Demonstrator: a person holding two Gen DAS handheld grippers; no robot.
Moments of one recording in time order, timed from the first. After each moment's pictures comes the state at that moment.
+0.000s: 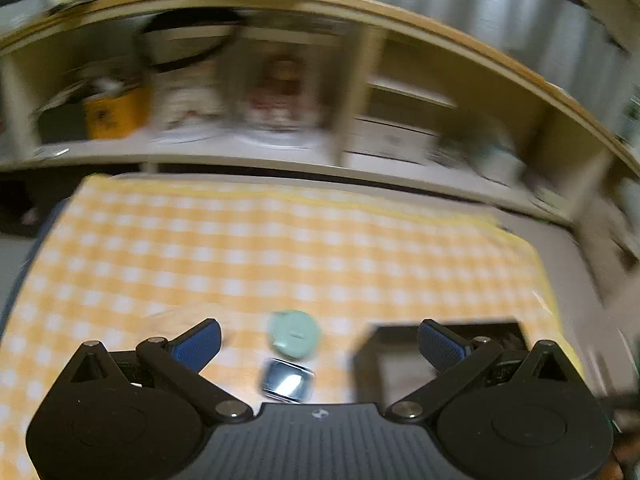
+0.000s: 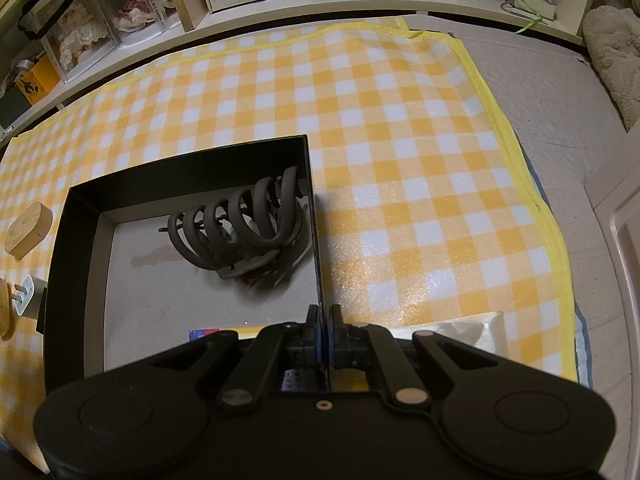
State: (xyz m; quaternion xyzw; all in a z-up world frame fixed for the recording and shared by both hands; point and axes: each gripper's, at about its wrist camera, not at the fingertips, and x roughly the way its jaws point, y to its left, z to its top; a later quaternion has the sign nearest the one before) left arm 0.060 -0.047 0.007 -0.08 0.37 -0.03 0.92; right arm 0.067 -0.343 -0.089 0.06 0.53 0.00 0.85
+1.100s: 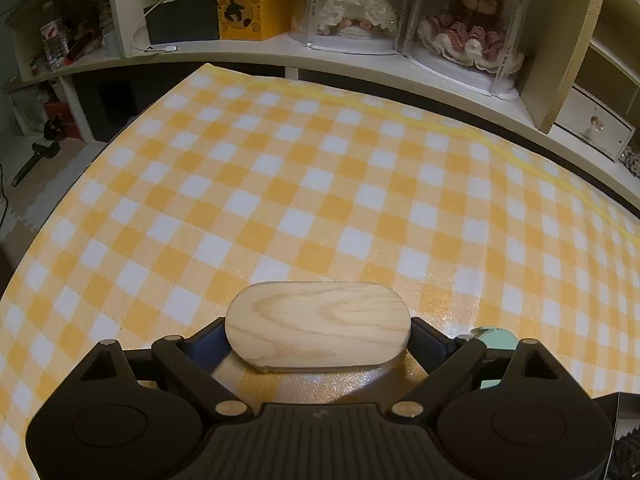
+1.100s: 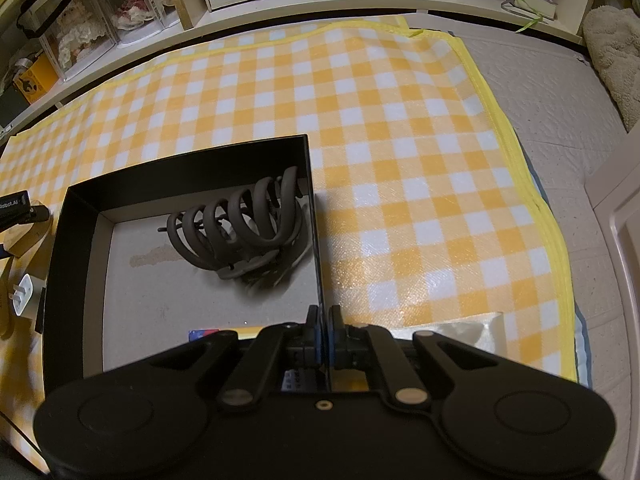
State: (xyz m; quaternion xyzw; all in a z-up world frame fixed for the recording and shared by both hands) left arm 0.138 0.014 -0.094 -0.10 0.45 0.15 0.87; right arm 0.067 -0.342 -0.089 0.06 0.53 0.00 0.85
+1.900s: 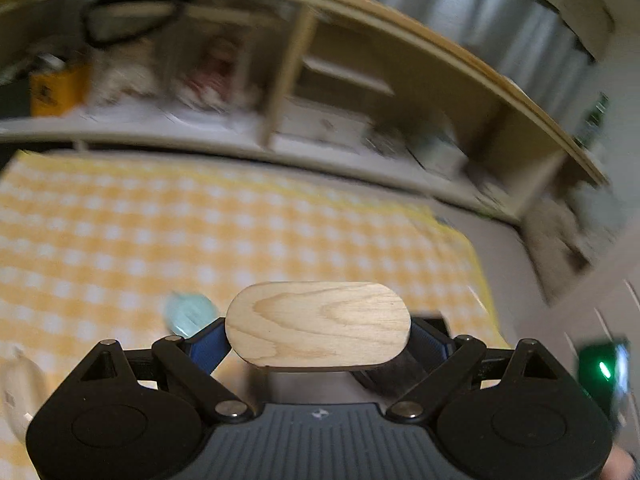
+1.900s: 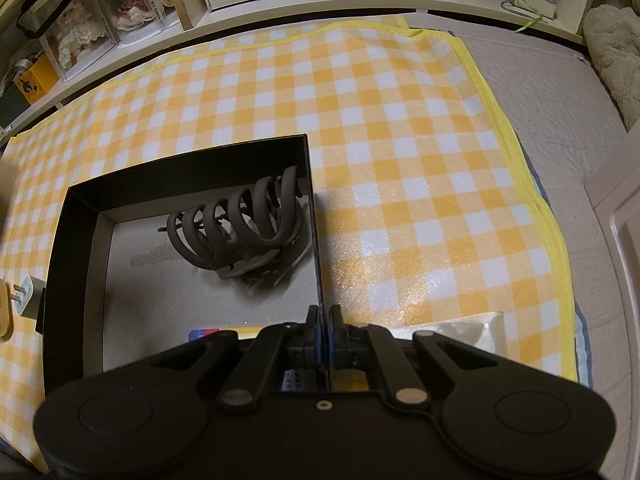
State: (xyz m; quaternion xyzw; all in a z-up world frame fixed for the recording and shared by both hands) left arm 0.057 -0.109 -0.005 -0.12 0.39 -0.14 0.90; right arm 0.067 -0.342 -0.088 0.06 0.53 0.00 0.85
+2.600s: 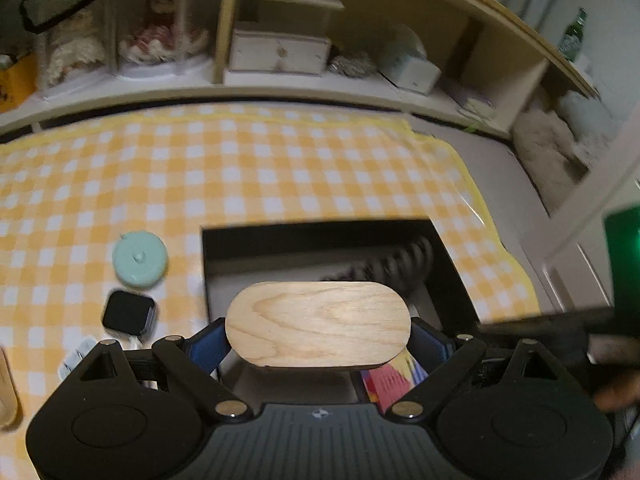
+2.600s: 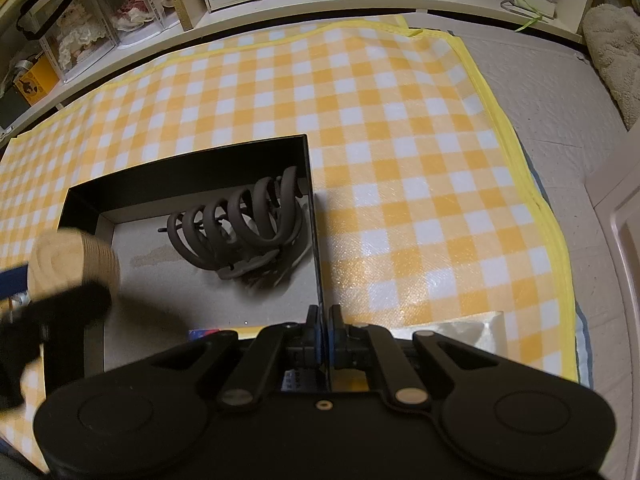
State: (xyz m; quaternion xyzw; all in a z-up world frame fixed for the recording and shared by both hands) left arm 0.055 -0.150 -0.052 -0.04 0.43 -0.16 0.89; right arm 0.066 -0.341 -0.089 0.06 0.53 0.00 0.85
